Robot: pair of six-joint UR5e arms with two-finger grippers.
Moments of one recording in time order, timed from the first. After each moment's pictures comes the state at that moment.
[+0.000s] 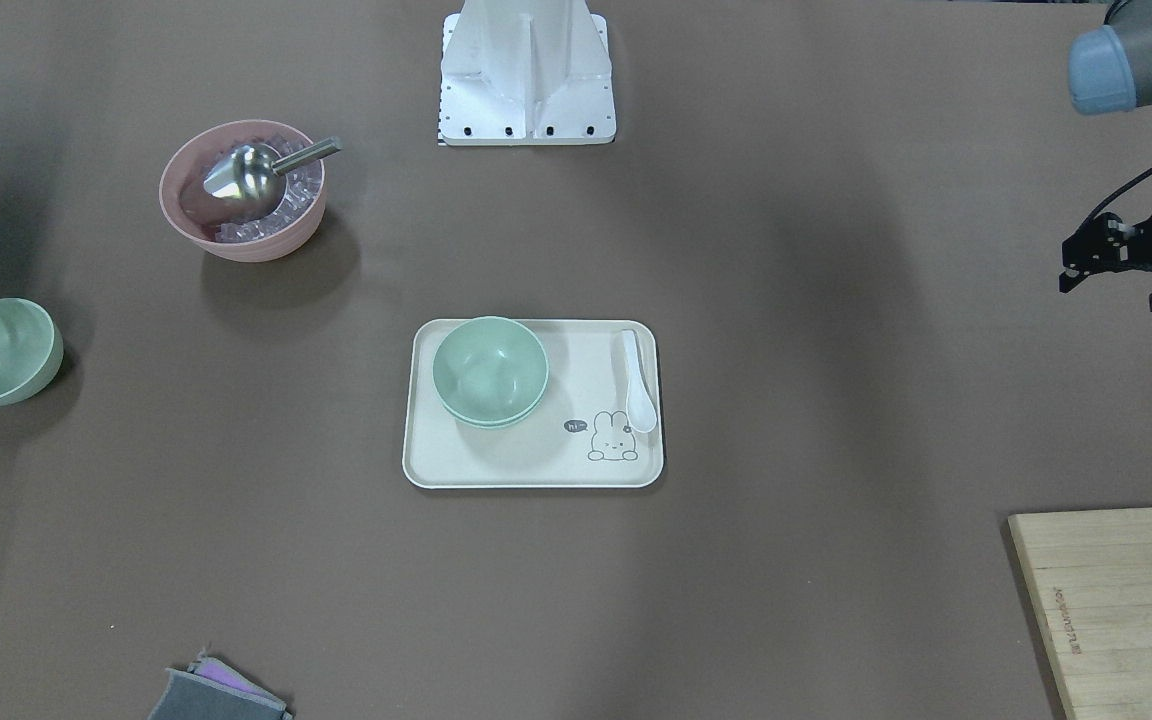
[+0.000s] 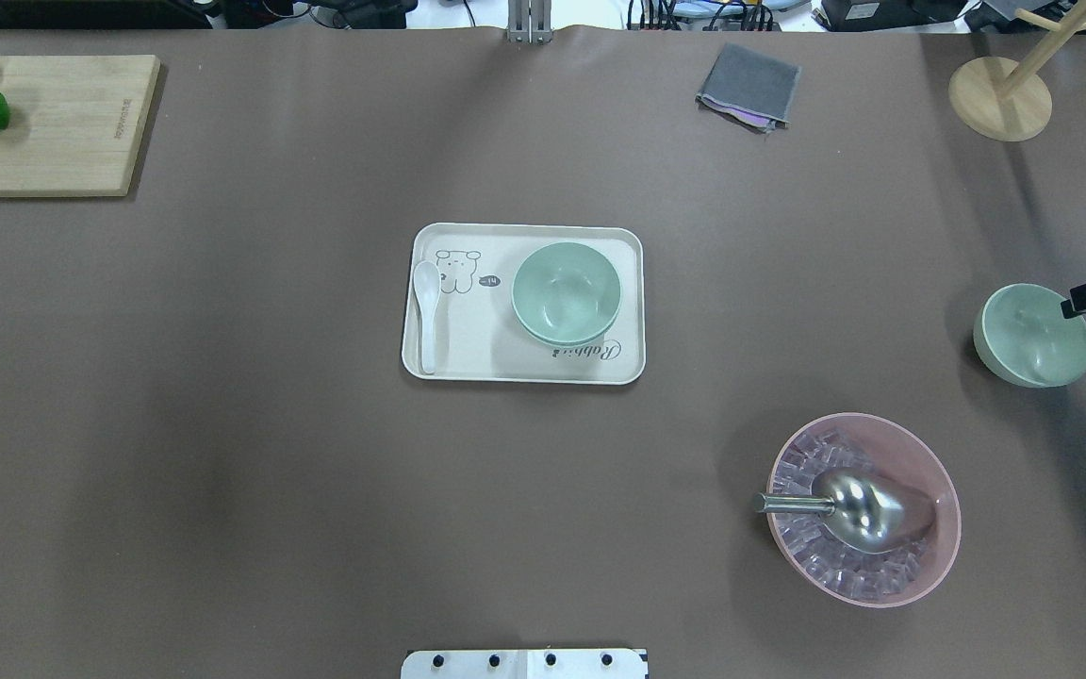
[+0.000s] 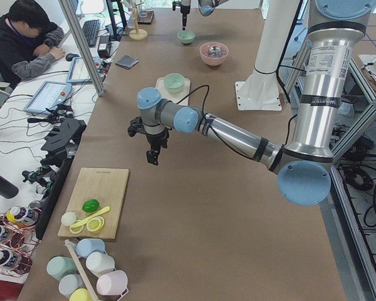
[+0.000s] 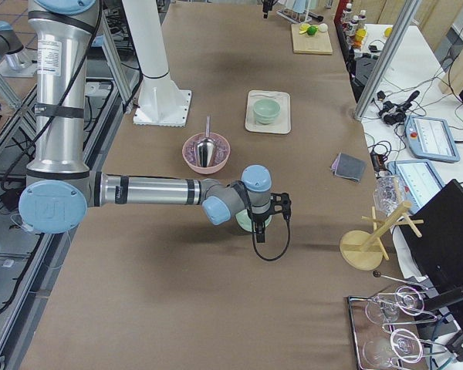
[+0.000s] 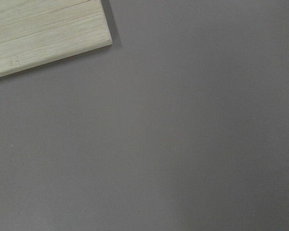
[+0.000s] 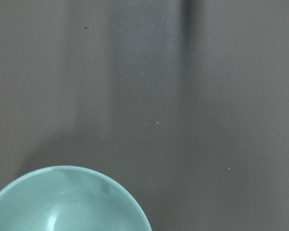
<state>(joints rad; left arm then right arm) -1.25 -1.69 -1.84 -1.47 -2.27 -0.12 1.18 -1.66 1.55 -0.96 2.20 0.56</state>
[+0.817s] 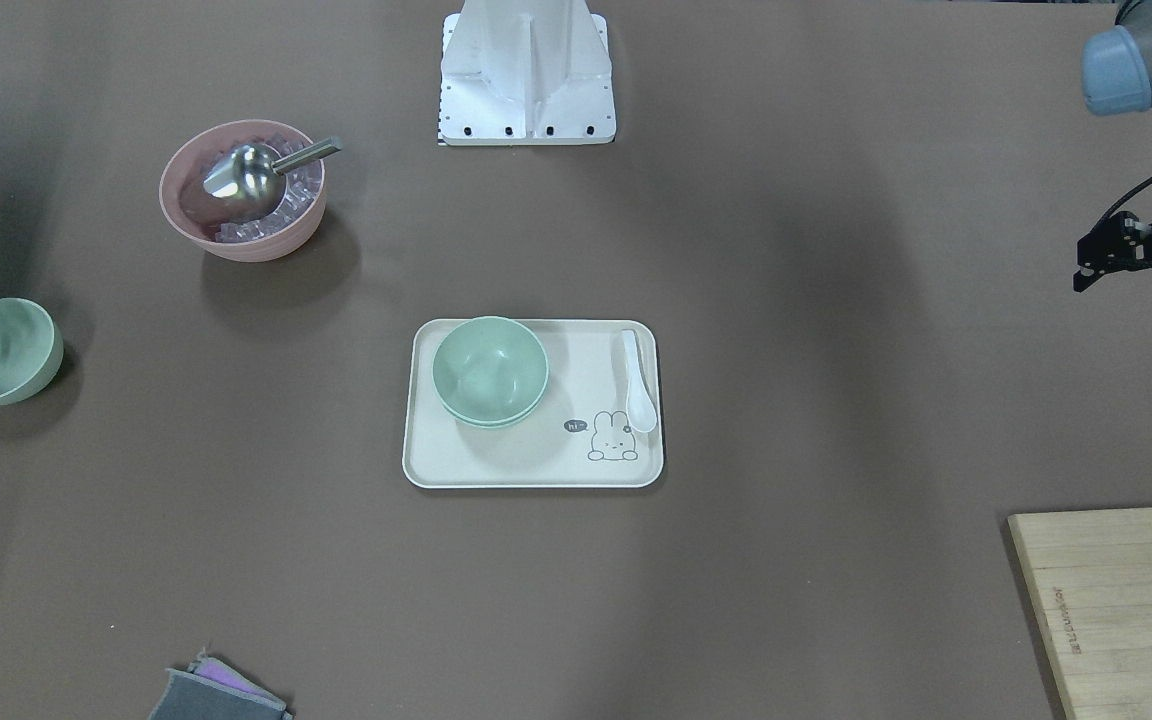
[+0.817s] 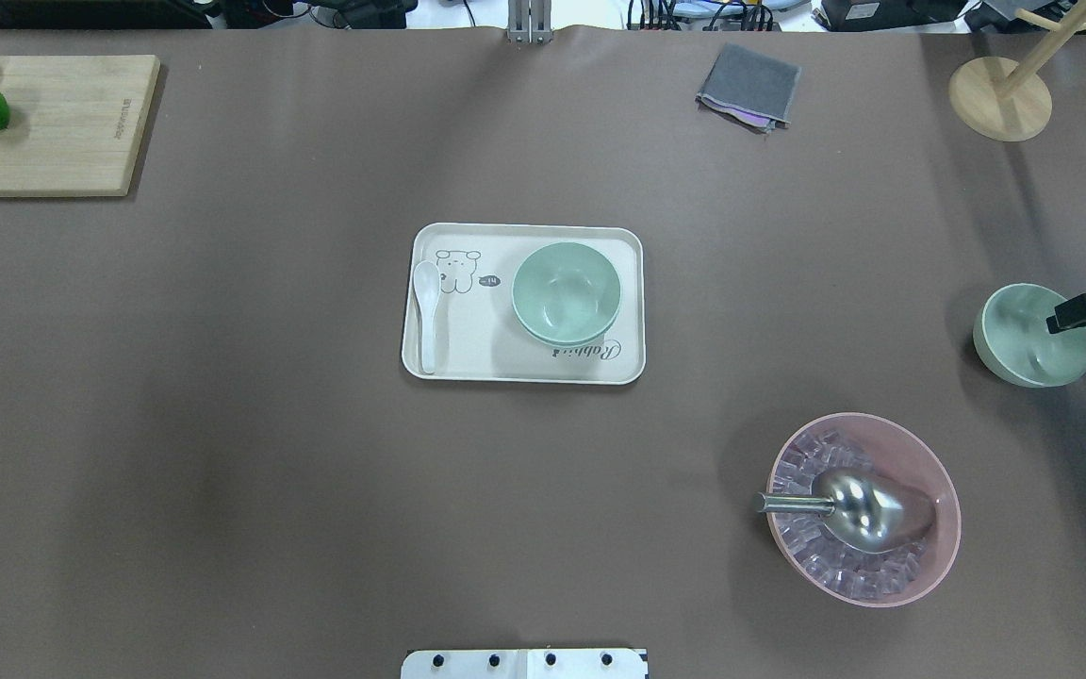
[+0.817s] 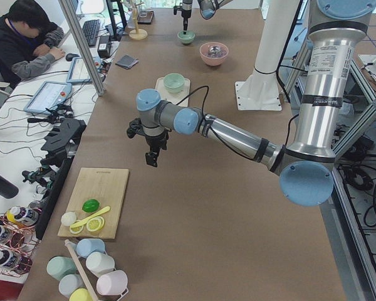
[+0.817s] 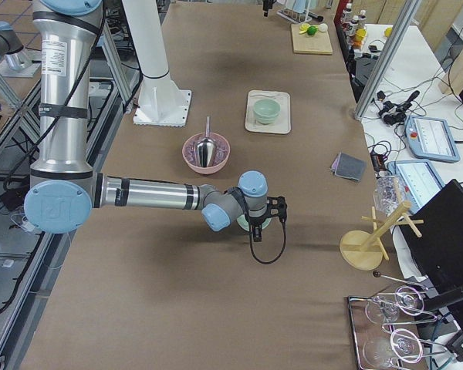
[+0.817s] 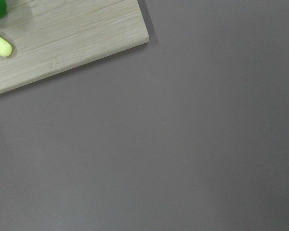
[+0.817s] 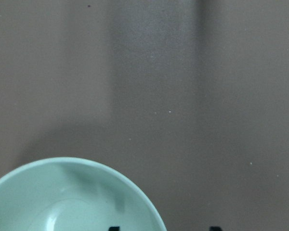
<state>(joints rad) -1.26 -1.68 -1.84 -1.47 -2.28 -0.10 1.13 -1.66 1.52 -0.90 2.20 0.60</state>
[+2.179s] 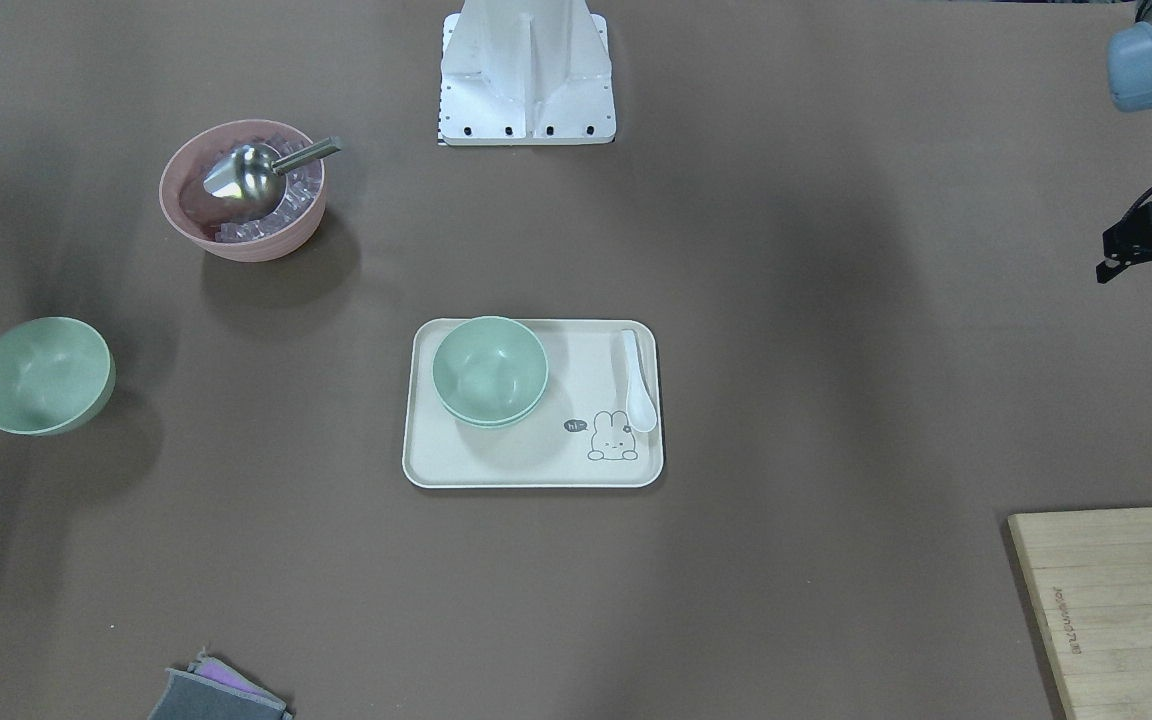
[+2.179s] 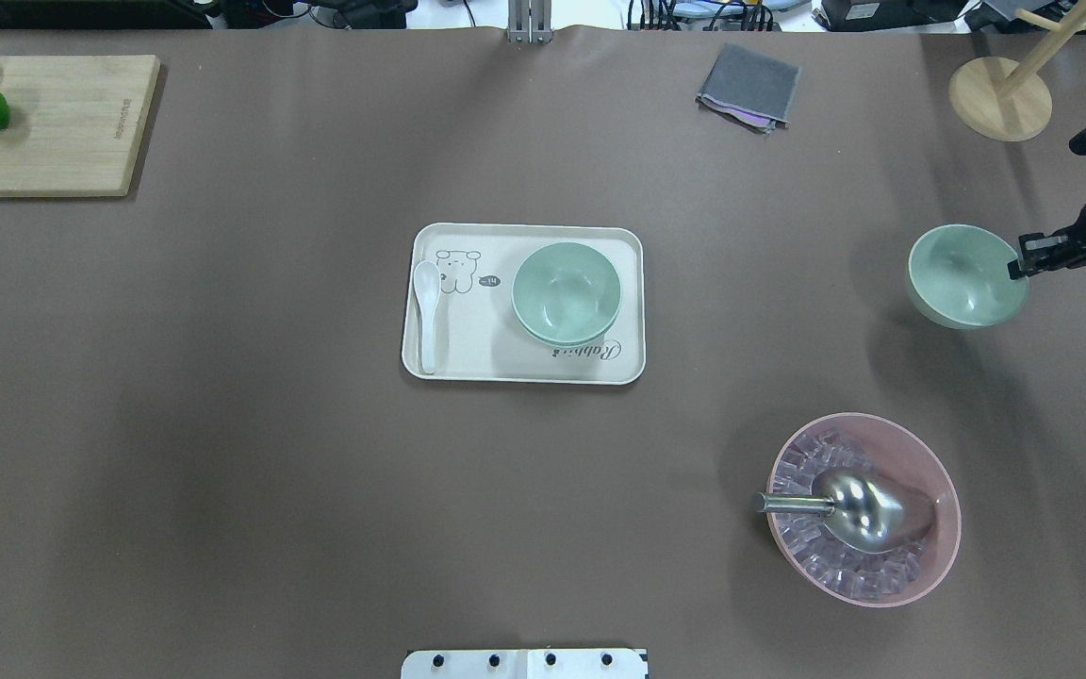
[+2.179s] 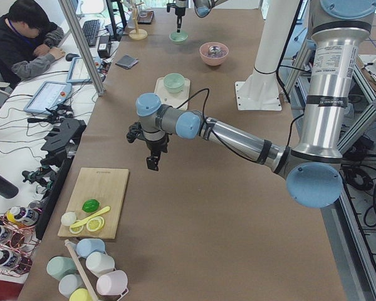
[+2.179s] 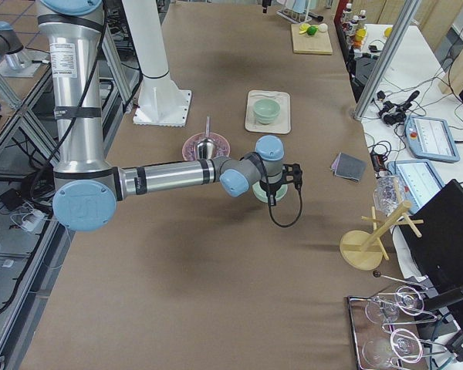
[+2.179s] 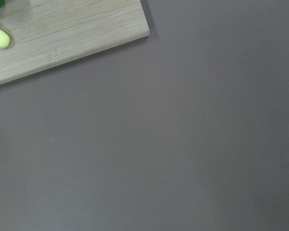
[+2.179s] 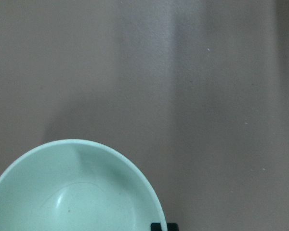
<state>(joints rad) -1.33 -1.64 -1.83 -1.48 -2.31 -0.04 1.13 -1.52 1.66 -1.12 2.23 0.66</state>
